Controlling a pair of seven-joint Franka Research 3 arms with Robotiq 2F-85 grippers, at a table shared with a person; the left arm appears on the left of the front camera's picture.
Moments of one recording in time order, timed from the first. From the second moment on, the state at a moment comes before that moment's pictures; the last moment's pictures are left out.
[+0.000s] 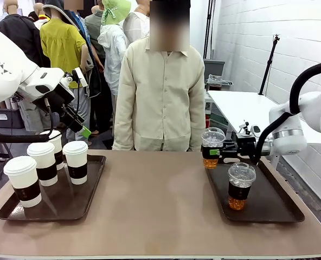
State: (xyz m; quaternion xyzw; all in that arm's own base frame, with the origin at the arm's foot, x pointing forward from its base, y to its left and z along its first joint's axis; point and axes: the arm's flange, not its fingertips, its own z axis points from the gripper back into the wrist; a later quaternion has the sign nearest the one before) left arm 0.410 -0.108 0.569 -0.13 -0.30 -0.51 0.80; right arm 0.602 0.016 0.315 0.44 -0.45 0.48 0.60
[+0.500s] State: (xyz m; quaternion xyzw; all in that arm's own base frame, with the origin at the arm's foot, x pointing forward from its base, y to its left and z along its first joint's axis) left arm 0.410 -0.108 0.569 -0.13 -0.30 -0.51 0.80; right arm 0.589 -0.021 0.293 0.44 -0.46 0.47 0.61
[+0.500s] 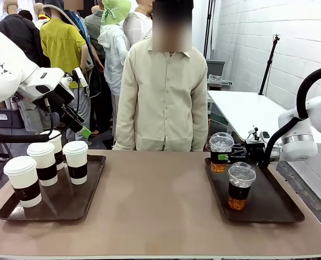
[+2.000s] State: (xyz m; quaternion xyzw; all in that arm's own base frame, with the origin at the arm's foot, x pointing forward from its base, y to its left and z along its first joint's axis) left arm 0.410 -0.108 0.569 -0.13 -0.30 -0.51 0.80; right arm 0.591 -0.041 0.252 0.45 -0.45 0.45 0.63
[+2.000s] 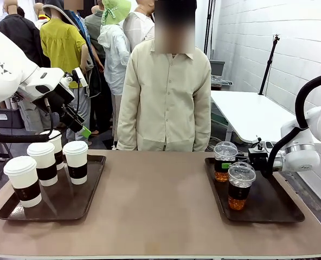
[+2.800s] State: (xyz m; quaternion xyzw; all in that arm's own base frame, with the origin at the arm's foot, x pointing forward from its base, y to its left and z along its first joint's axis) left arm 0.410 -0.108 0.569 -0.13 -0.30 -0.51 0.80; right arm 0.590 -0.053 0.246 0.45 -0.45 0.44 0.64
